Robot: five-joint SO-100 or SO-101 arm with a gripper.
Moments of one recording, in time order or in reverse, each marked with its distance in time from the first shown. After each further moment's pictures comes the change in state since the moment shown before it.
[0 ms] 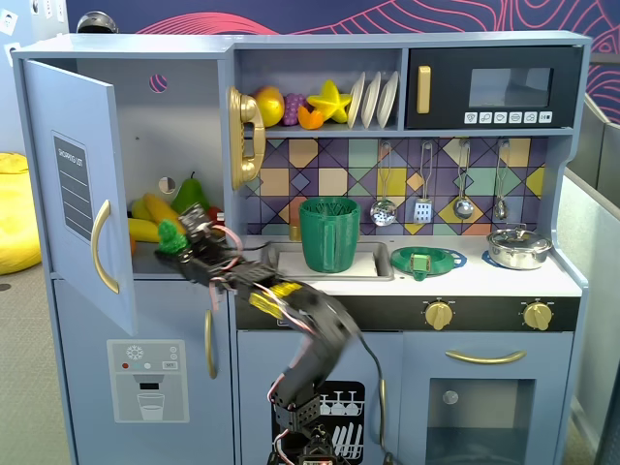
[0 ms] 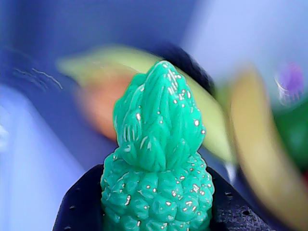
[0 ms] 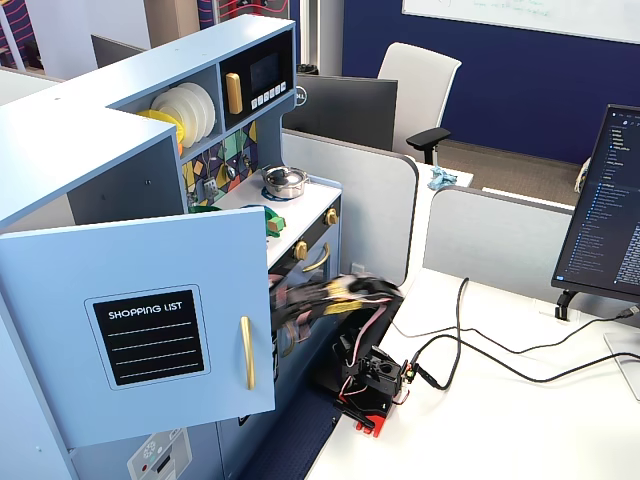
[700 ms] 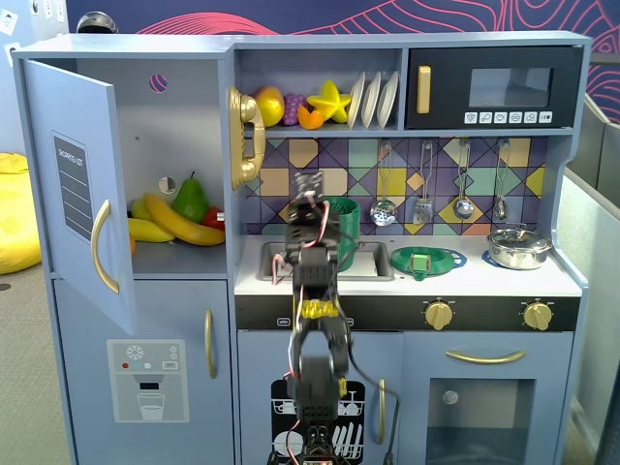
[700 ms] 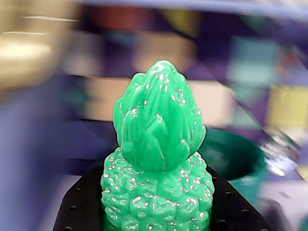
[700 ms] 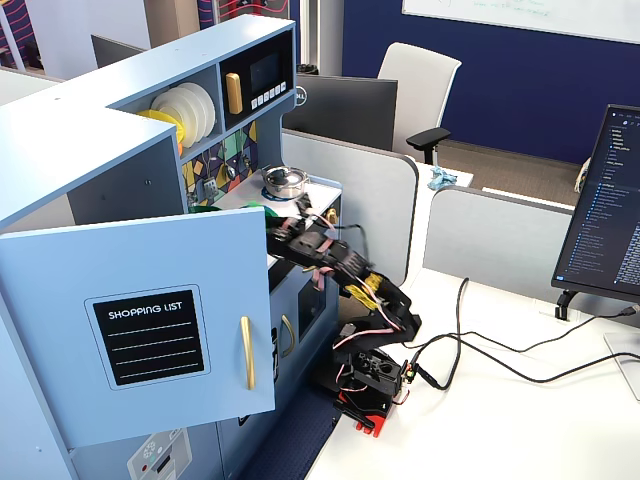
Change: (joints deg) arm 46.5 8.4 -7.6 16.4 19.1
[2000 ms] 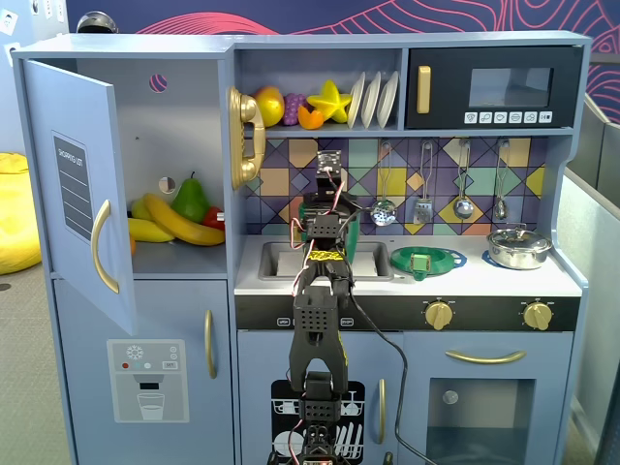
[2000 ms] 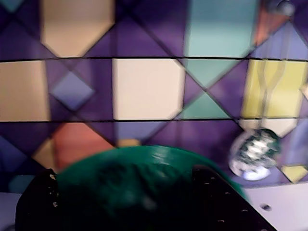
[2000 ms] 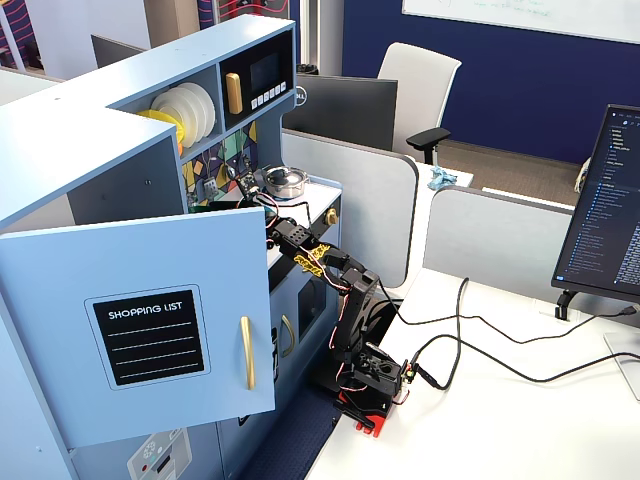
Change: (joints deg) arm 6.2 -41.2 -30.8 -4.7 -0.9
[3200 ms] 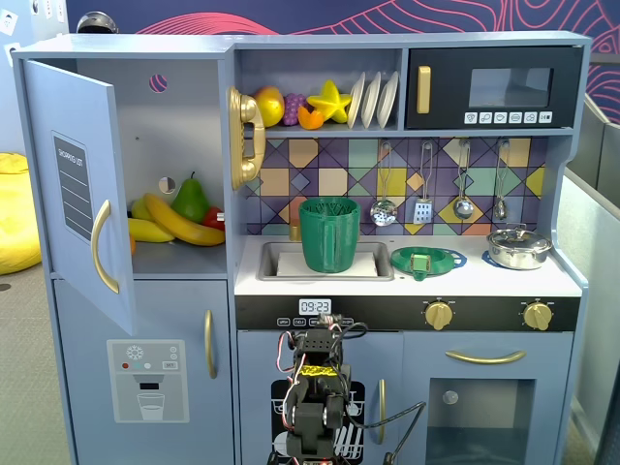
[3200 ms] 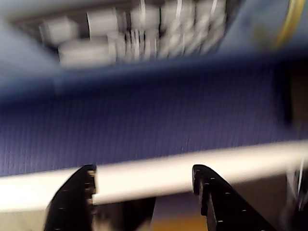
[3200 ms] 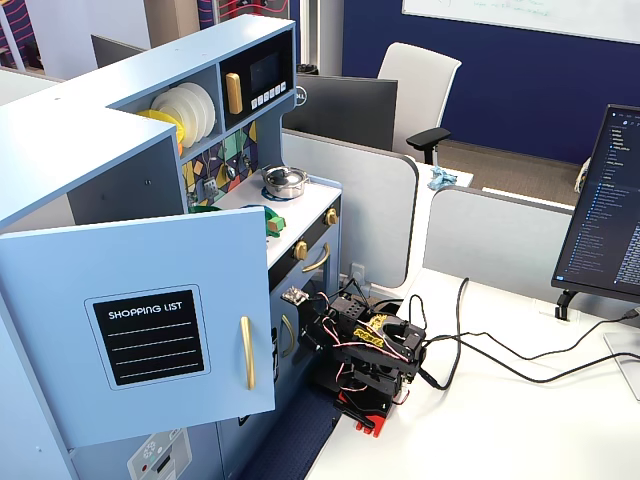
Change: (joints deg) arm -1.7 75.3 89.0 50.4 7.7
